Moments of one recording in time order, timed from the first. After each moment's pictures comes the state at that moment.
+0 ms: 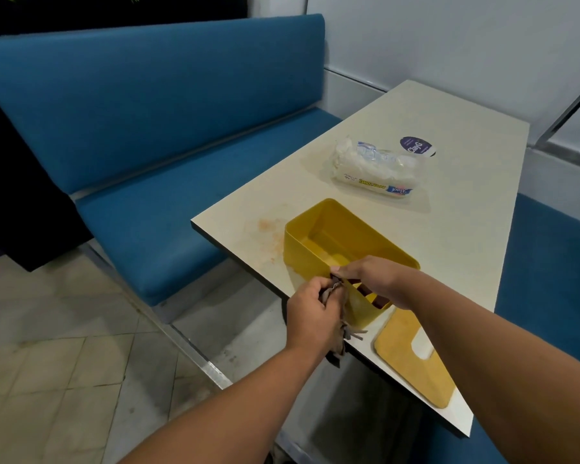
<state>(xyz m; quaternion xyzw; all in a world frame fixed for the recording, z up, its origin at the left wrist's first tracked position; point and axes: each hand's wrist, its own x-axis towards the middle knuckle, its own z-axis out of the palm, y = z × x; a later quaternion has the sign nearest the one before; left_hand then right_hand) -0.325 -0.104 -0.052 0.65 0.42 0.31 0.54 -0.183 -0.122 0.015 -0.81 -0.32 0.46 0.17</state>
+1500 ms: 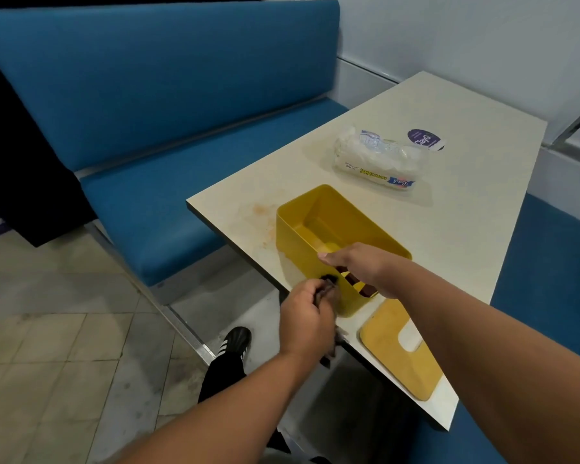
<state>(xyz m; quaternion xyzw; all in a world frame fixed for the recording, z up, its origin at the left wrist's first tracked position) -0.324 -0.137 -0.066 0.63 0.43 0.33 0.55 -0.188 -0.125 0.022 -0.80 -0.32 0.47 0.17</state>
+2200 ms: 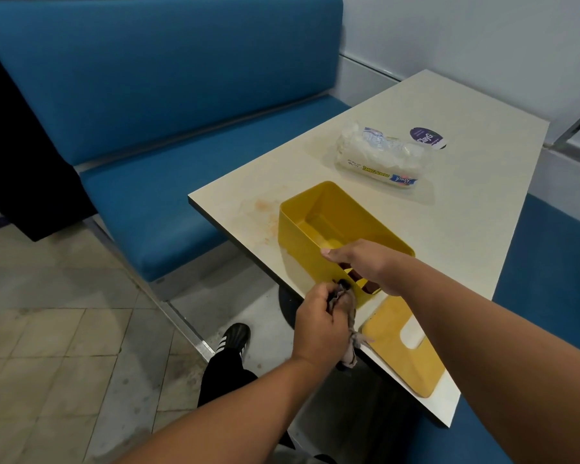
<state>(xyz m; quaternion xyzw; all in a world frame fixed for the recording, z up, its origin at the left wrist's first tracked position) -0.318 -0.154 -0.067 0.64 0.40 0.34 0.57 -0.189 -0.125 0.021 -0.82 -0.33 0.45 0.17</state>
